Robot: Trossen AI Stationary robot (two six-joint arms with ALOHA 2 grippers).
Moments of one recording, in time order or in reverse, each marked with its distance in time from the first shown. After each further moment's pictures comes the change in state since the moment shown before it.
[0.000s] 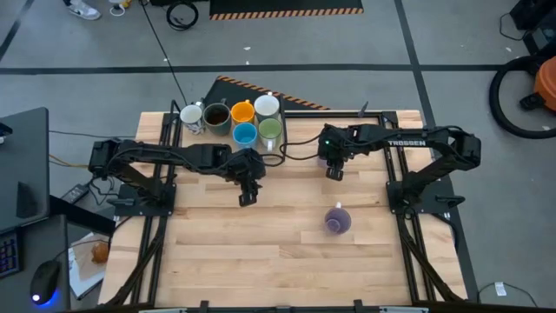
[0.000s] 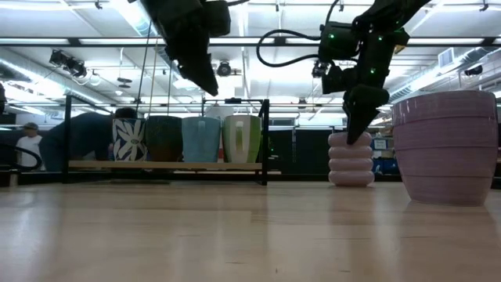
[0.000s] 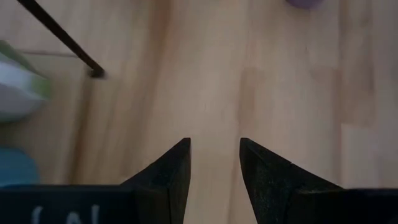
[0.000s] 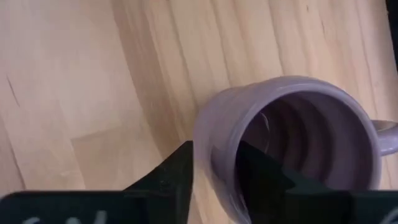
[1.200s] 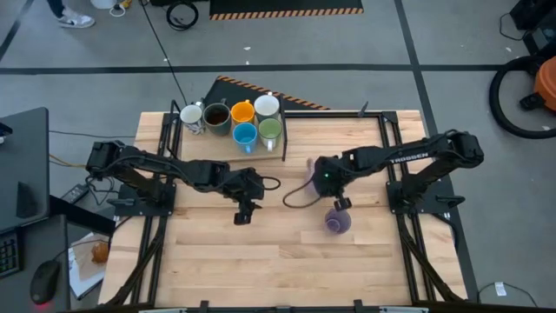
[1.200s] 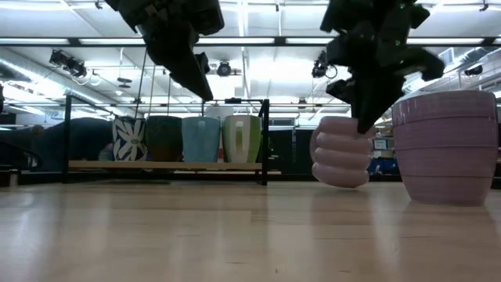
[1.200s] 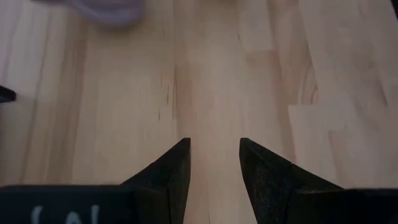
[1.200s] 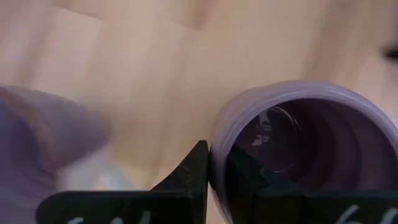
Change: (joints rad) left arm -0.130 -0.013 -0.139 0.190 0.070 0.027; right arm 0.324 -0.002 -0.001 0.028 -0.170 -0.206
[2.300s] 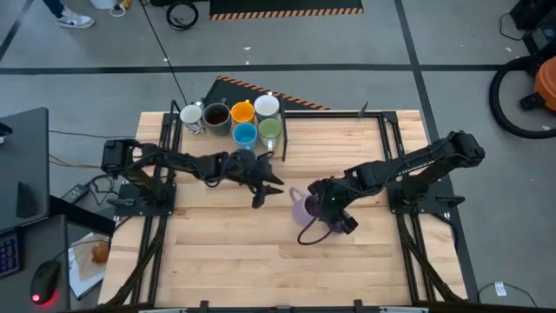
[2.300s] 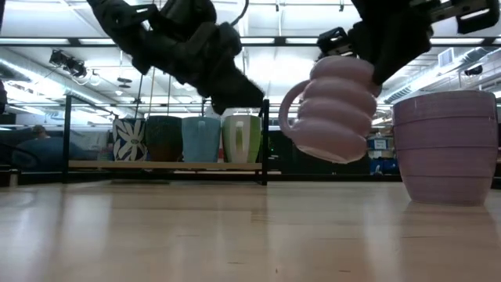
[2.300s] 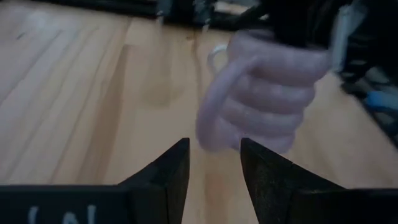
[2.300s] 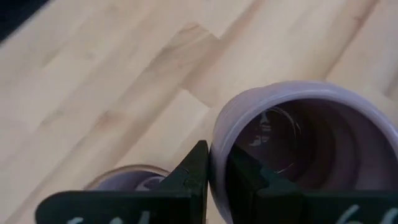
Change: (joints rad) left arm 0.191 0.118 -0.229 0.805 0.198 -0.024; right arm 0.239 0.001 0.070 0.096 -0.115 -0.102
